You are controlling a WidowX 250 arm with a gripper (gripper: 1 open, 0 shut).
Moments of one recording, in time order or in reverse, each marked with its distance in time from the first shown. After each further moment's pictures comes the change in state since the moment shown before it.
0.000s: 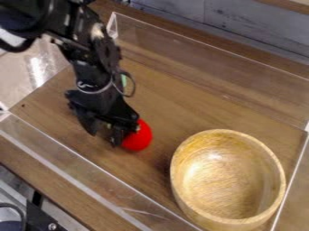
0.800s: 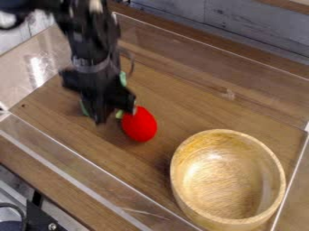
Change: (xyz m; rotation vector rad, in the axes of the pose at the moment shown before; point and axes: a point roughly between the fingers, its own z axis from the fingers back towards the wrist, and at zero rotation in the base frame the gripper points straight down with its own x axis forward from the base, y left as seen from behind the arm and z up) arm 0.008 0.021 0.038 0.055 0.004 0.045
